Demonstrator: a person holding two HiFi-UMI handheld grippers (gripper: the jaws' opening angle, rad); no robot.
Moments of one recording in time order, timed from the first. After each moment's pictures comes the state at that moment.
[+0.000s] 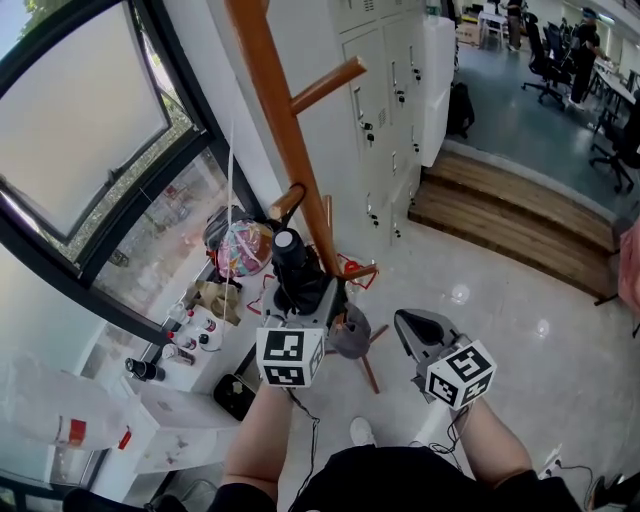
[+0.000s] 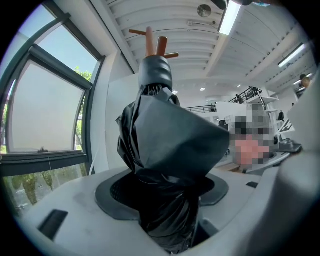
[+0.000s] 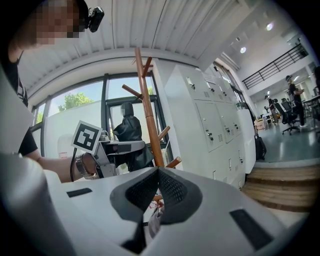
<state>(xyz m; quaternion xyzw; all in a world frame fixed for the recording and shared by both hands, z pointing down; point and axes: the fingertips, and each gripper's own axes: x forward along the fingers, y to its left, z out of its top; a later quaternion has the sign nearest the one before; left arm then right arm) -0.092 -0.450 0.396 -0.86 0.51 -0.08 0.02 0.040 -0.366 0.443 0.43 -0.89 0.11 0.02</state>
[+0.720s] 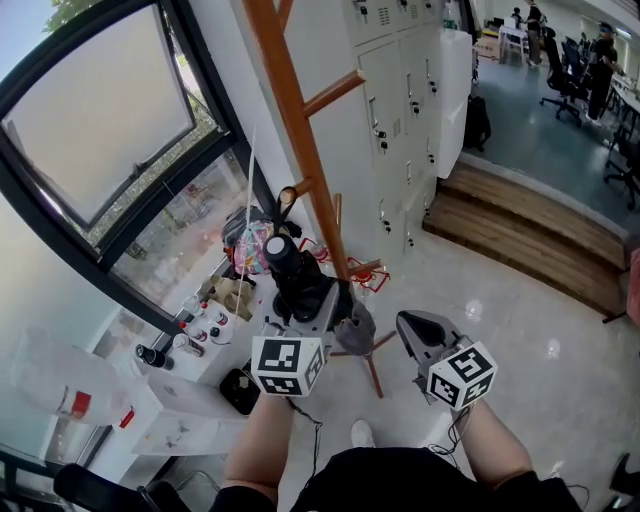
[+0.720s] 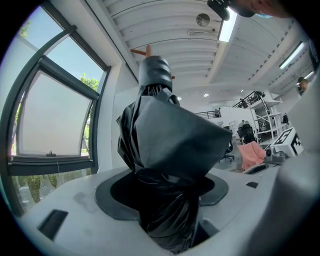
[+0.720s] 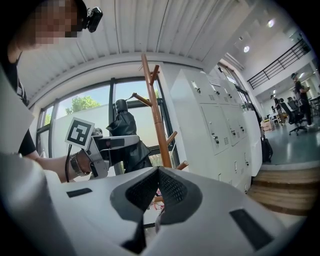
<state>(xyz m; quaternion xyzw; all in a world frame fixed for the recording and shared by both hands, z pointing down) -0.096 -0.396 0.356 -0.84 0.53 -0.04 0.03 0.041 -0.339 0.426 0.41 -0.91 0.10 0.01</state>
